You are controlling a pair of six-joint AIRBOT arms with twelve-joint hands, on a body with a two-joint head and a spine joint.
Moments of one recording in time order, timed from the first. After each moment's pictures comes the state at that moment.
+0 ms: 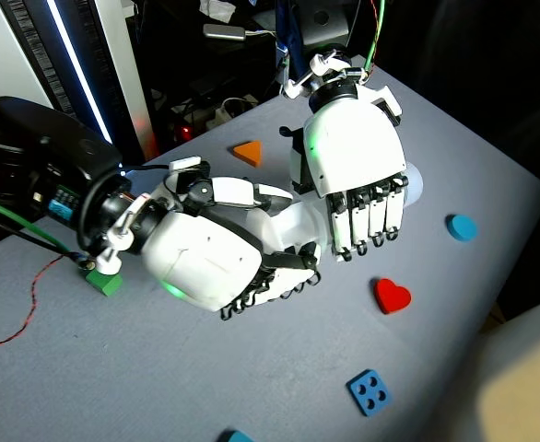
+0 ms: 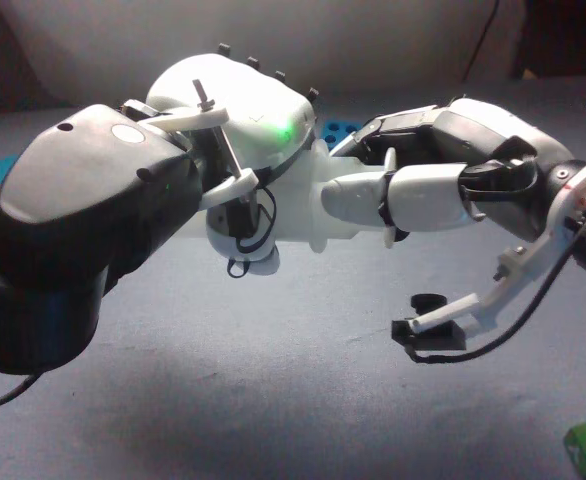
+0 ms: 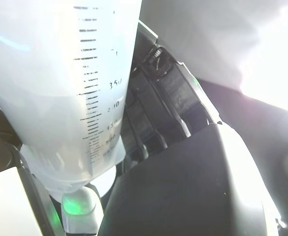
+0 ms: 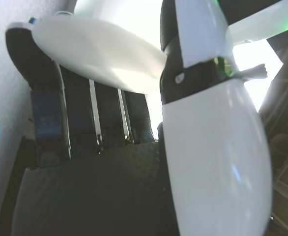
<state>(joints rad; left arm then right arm) 0.38 -1.13 0.86 -1.38 -0.65 2.58 -0.55 -1.10 0.86 1.23 0.62 -0.94</state>
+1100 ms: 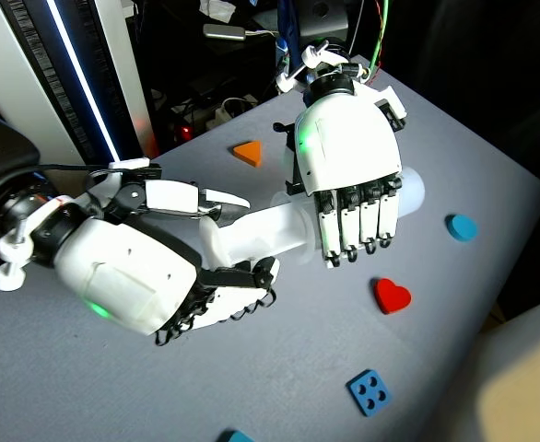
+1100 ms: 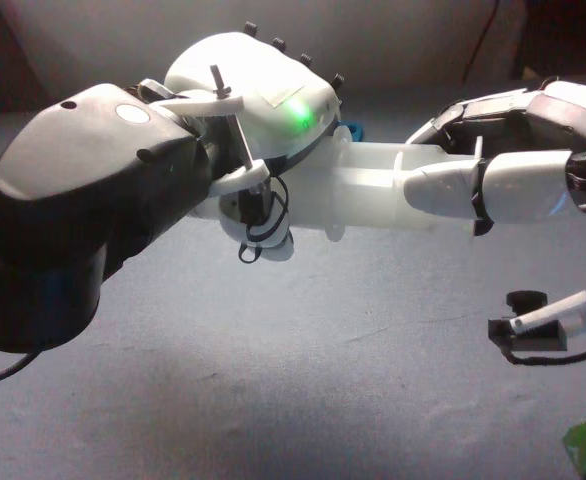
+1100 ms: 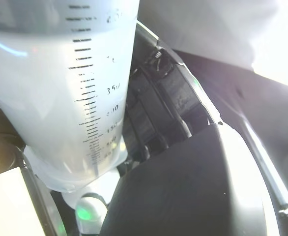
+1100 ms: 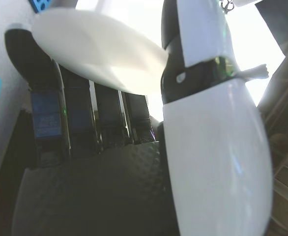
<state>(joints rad) 0.35 -1.13 0.88 -1.37 -0.57 2.67 -0.57 -0.90 0.77 1.18 0.56 -0.92</state>
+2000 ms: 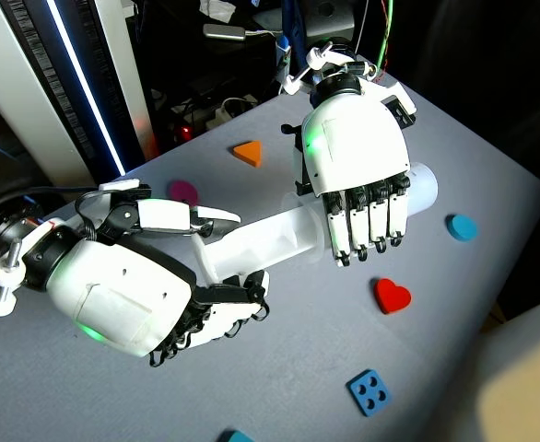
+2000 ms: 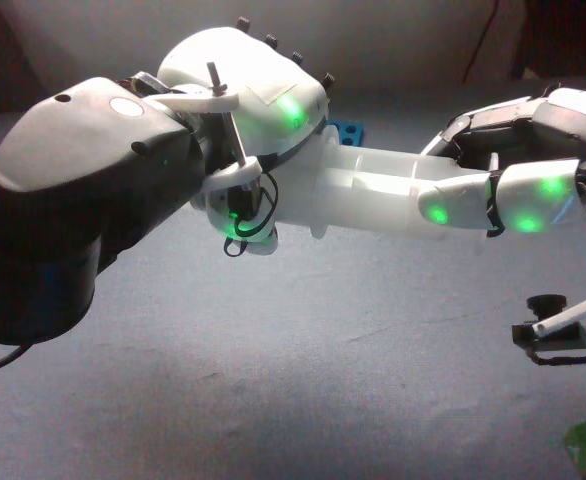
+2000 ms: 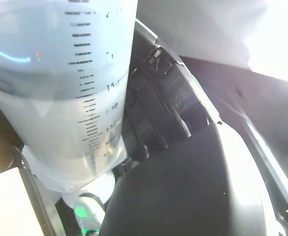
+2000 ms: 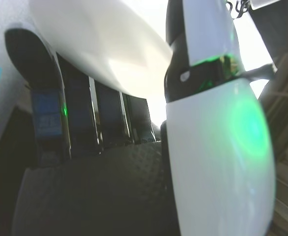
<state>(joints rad) 0.34 -1.12 0.89 -1.37 -0.57 2.70 -0.61 -0.91 0.84 1.10 0.49 -0.90</state>
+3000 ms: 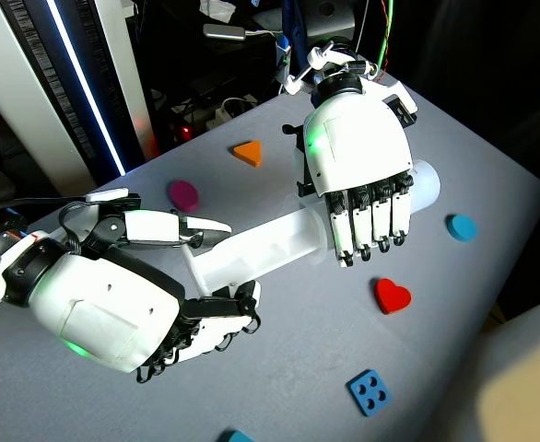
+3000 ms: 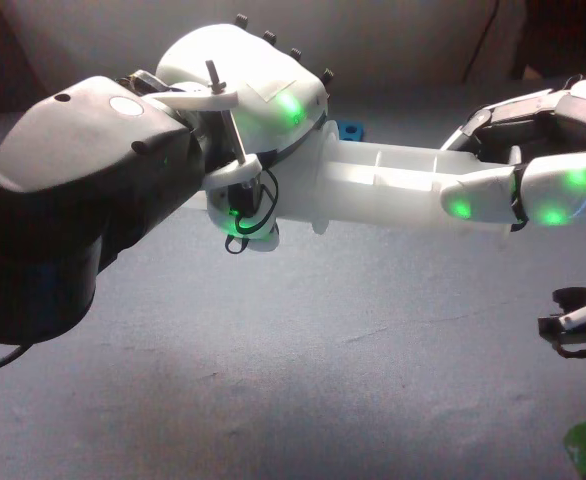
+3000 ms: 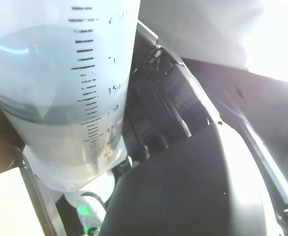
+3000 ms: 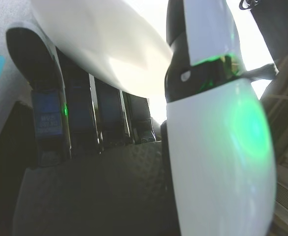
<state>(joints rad) 0.34 -1.12 0.89 -1.36 -0.58 2.70 -0.61 -0.86 0.85 1.09 0.46 -0.89</state>
